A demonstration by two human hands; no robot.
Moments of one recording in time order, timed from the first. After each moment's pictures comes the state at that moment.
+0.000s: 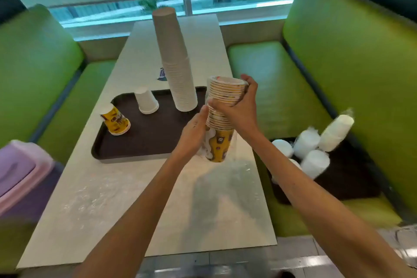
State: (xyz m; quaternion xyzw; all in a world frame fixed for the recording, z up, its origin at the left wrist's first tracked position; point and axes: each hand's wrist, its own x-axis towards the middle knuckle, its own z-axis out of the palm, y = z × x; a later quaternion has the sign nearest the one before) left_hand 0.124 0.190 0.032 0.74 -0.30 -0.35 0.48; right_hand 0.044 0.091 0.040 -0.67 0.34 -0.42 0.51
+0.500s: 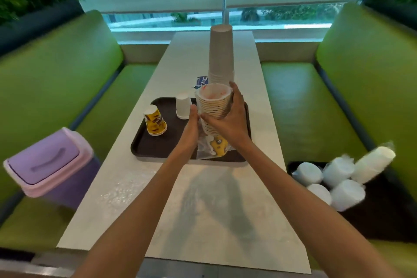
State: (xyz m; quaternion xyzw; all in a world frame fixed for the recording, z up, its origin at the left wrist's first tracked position) left_hand 0.213 0.268 0.043 0.68 -0.21 -0.35 0.61; right_hand 0.155 0.173 0.033 -0.76 0.24 -0.41 0.45
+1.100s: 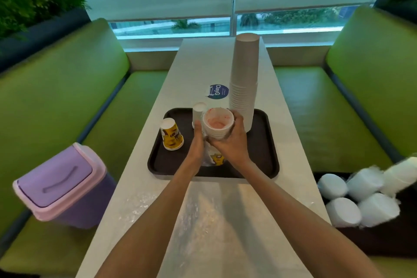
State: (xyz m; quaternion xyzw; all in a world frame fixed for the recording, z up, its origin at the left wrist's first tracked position) left_hand 0.285 0.275 0.007 0.65 -0.22 -0.33 0.65; right_hand 0.226 0.196 -0.014 -0.74 0.25 -0.40 0.48
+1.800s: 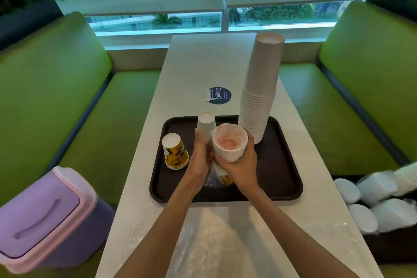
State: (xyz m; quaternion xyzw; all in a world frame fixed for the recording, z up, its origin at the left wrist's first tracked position) left_hand 0.362 0.265 -0.021 0.55 -0.23 -0.42 0.68; right_hand 0.272 0.202 -0.048 -0.68 0.27 -0.45 0.51
